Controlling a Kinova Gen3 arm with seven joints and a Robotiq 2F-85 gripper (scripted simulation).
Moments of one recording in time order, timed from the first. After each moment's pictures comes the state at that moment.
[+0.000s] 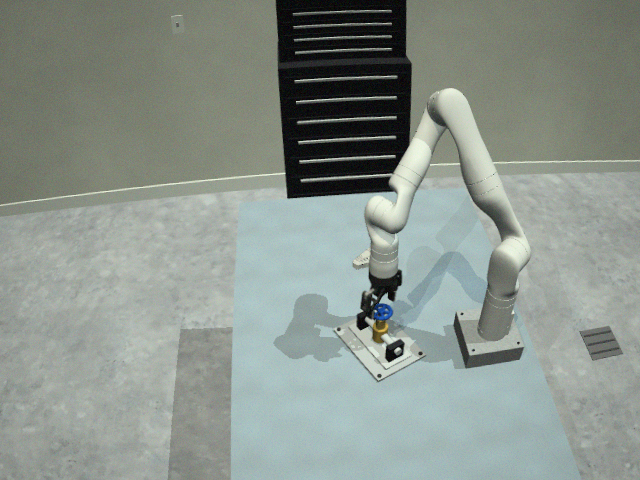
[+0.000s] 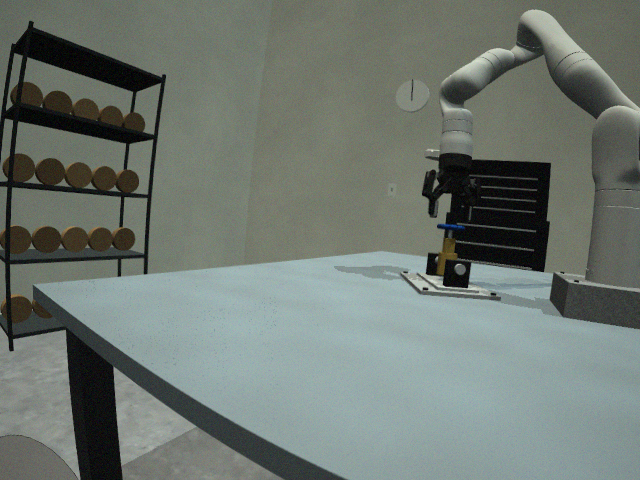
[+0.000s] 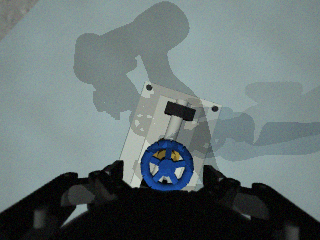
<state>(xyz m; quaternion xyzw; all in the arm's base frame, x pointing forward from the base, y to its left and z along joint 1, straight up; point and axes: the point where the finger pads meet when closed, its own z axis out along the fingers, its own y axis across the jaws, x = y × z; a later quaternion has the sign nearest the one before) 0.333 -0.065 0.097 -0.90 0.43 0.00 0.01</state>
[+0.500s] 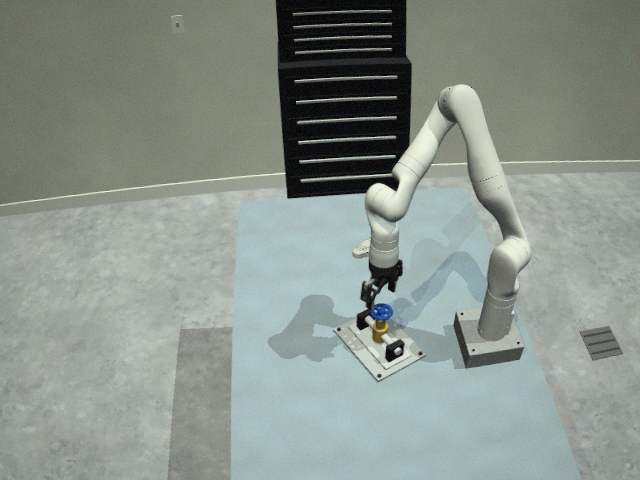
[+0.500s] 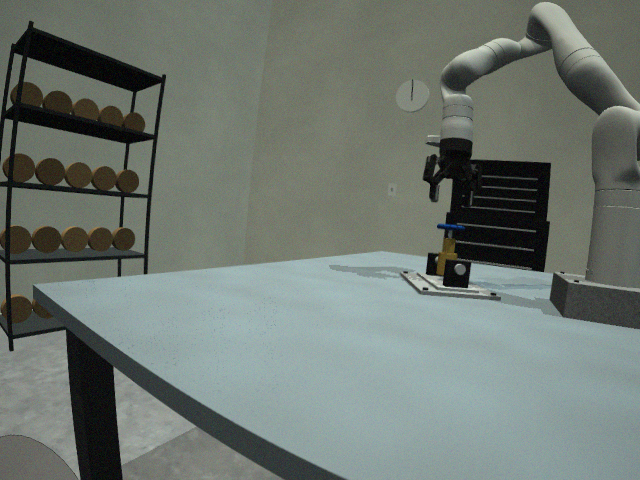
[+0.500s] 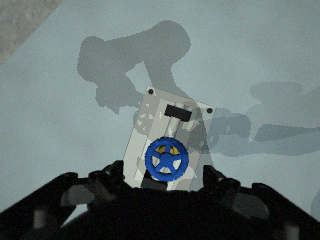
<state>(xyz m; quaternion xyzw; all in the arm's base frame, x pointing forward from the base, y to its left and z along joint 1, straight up) 0.334 -0.066 0.132 -0.90 0.43 0.00 0.01</state>
